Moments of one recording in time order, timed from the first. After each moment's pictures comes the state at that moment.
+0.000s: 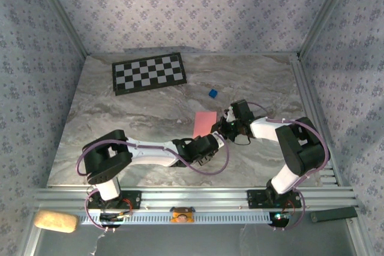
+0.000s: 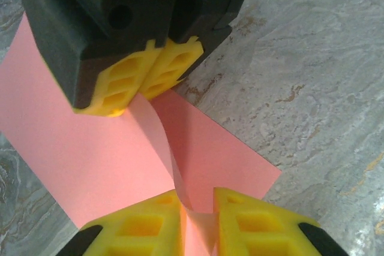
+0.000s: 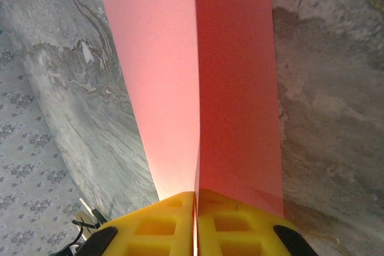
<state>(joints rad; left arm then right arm) -1.23 1.72 0.92 -0.11 -0.36 -0.03 0.41 1.62 0.68 -0.02 -0.64 0.90</state>
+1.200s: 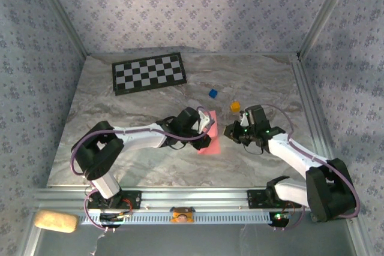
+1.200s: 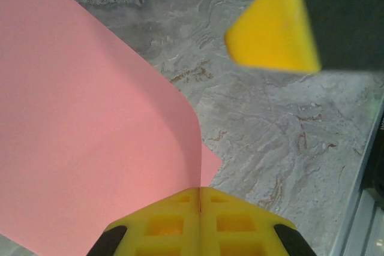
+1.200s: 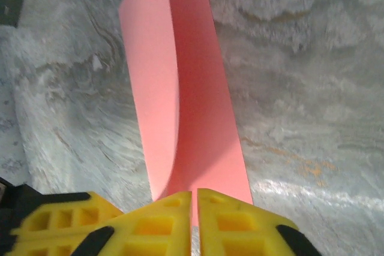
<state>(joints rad) -0.93 1.68 0.91 -0.05 0.36 -0.37 0.39 1.18 0.53 -0.23 -0.44 0.82</state>
